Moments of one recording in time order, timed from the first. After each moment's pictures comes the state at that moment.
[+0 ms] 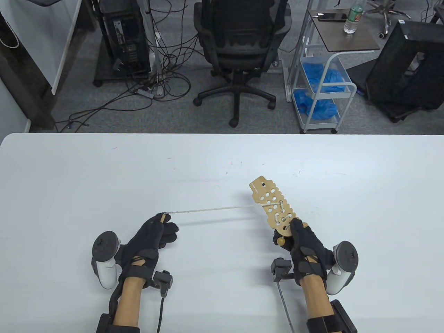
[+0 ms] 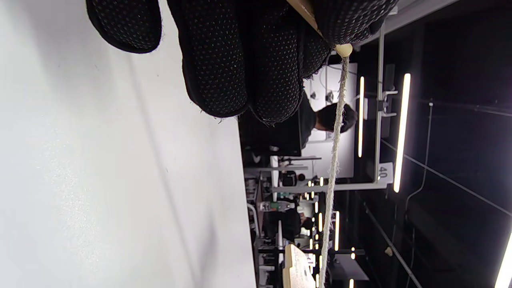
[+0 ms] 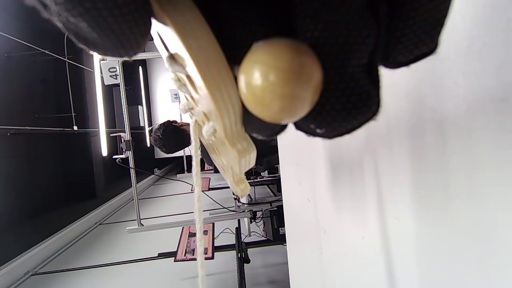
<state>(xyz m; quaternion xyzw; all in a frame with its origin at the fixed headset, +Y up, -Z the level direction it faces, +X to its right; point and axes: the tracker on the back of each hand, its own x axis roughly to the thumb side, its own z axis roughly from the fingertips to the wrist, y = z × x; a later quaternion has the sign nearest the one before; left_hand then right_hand) -0.250 -0.735 -0.265 -0.04 0.04 0.66 0.75 0.193 -0.733 -0.247 -0.18 -0.08 0.63 0.75</state>
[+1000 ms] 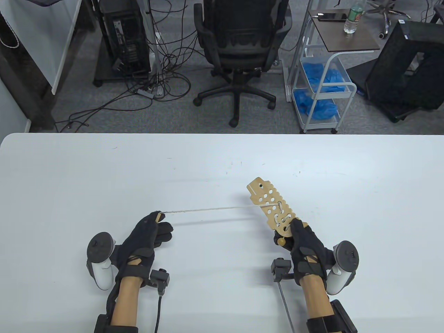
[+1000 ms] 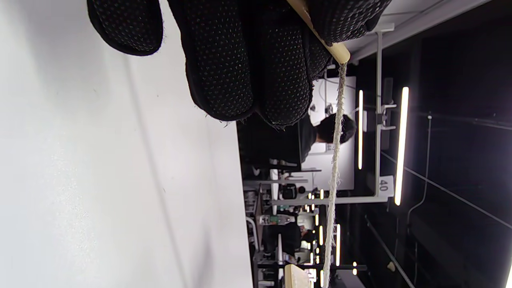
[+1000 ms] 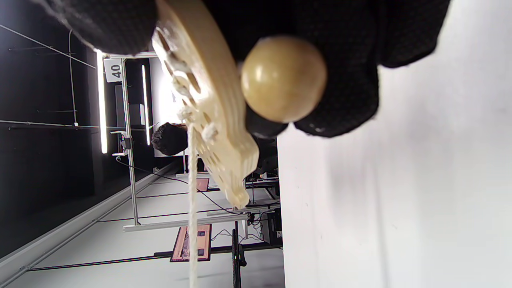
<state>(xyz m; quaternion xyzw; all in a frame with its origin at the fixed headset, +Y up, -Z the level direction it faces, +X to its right) -0.258 -0.731 -0.262 -0.02 0.06 0.66 0.75 0.194 -0.732 -0.247 -0.18 -0.09 0.64 0.74</state>
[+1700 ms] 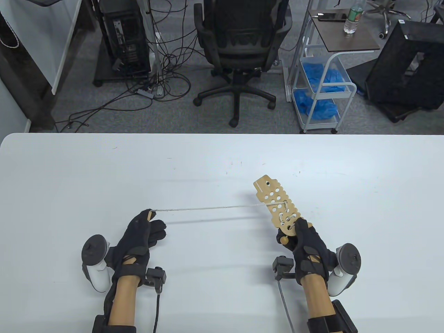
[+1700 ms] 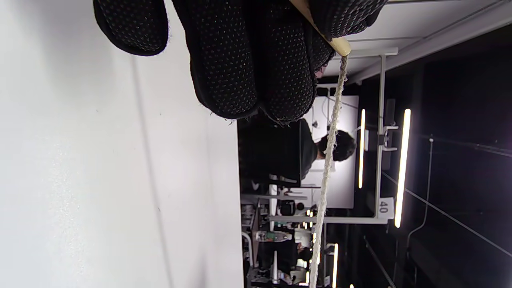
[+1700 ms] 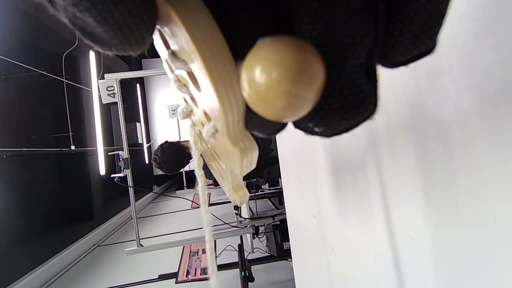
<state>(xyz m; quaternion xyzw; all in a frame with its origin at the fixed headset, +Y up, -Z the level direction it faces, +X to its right) -0.269 -0.735 -0.261 -0.01 0.08 0.68 0.73 0.200 -0.738 -0.246 -0.20 -0.10 0.61 0.76</state>
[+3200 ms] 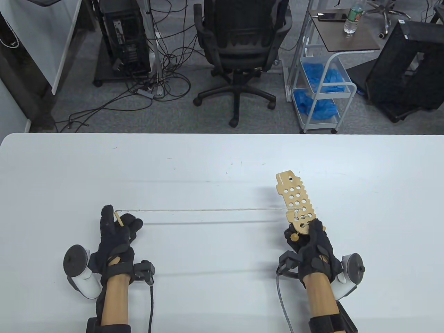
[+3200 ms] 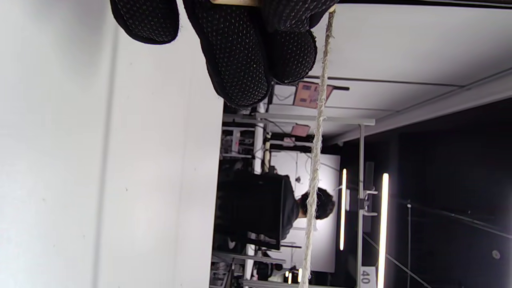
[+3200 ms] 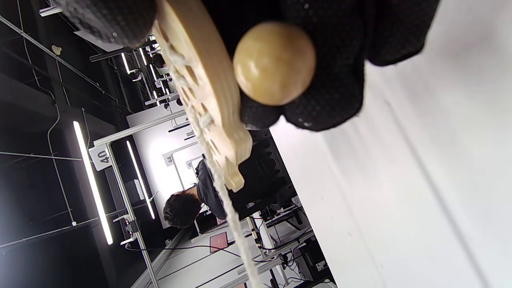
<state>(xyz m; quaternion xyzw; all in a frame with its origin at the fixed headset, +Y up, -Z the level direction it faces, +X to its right) -0.301 -0.735 -0.252 0.09 0.14 0.70 0.69 0.206 -0.750 -0.238 -0.26 -0.12 0.51 0.81</state>
